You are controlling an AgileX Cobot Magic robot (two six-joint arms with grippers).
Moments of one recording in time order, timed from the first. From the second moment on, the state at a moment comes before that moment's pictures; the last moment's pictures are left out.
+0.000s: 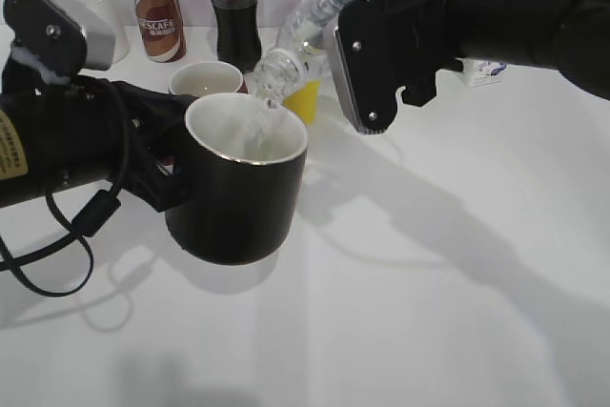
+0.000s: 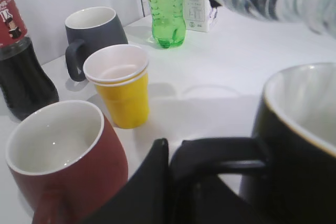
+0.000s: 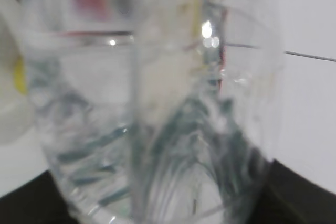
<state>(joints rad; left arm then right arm) -0.55 1.38 -0.52 0.44 -0.49 -0.22 0.60 1.59 -0.96 -0.54 -0.26 -1.13</state>
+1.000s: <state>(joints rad) -0.55 1.38 -0.52 0.42 -0.50 -0.22 0.61 1.59 -0.97 -0.30 -0.30 -0.99</state>
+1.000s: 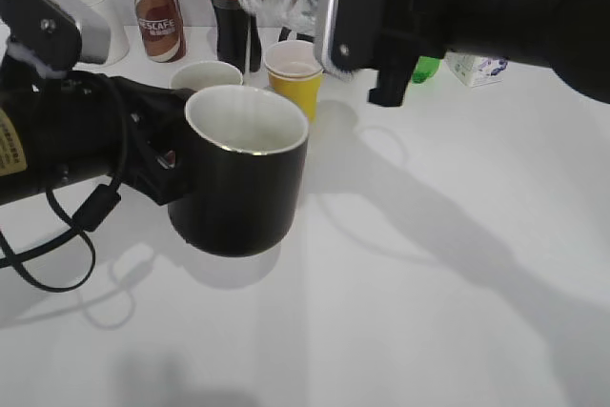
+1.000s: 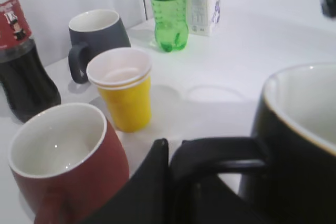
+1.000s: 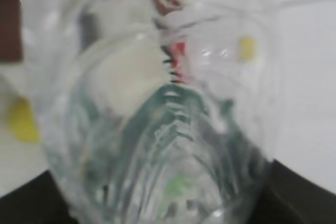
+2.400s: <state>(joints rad) 0.00 1.94 -0.56 0.12 -1.13 -0.09 0.45 1.58 -0.80 -0.23 -0.36 0.22</state>
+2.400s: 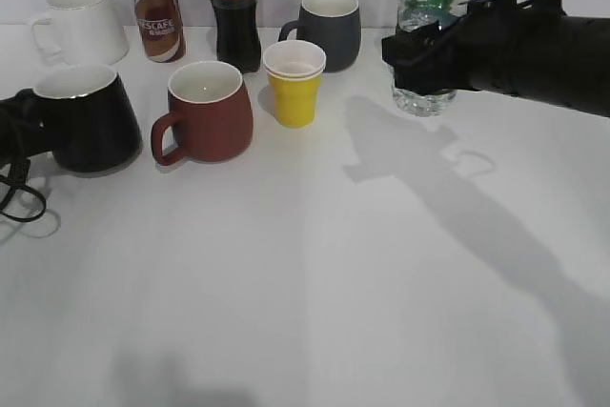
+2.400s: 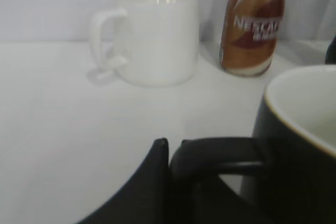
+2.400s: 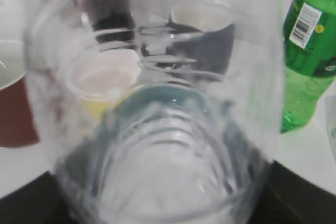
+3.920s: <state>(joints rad) 0.00 1.71 -0.30 0.15 -1.20 -0.11 0.36 1.66 -0.79 -0.22 -0.54 0.24</state>
